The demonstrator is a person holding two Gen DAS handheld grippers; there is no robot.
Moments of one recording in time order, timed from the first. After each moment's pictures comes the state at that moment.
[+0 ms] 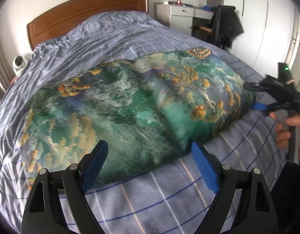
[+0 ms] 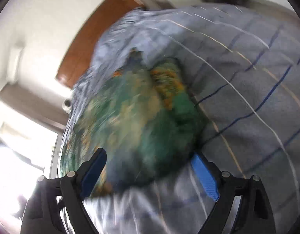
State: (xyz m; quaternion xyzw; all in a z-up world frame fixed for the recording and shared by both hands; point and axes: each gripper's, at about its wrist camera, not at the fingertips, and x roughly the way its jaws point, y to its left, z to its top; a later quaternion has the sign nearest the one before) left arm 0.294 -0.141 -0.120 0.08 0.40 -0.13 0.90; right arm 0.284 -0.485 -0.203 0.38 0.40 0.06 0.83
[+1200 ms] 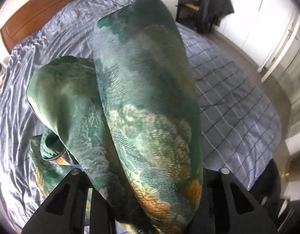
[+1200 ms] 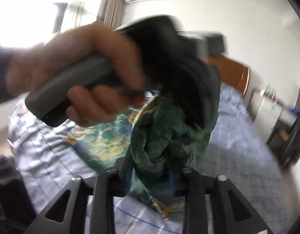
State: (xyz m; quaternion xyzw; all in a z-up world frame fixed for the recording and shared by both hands) left arm 0.405 -0.156 -0.045 0.10 0.50 -0.19 0.84; right arm 0.186 -0.206 -0.063 -0.11 0.22 0.25 0.94
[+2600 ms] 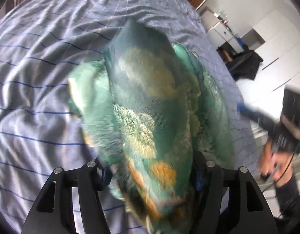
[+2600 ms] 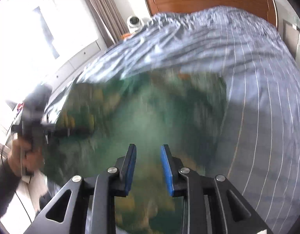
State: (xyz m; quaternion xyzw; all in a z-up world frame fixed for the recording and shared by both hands) left arm 0.374 0.138 -0.129 -0.19 0.51 -0.13 0.83; right arm 0.374 -0.111 -0.069 -0.02 0.45 0.32 0.84
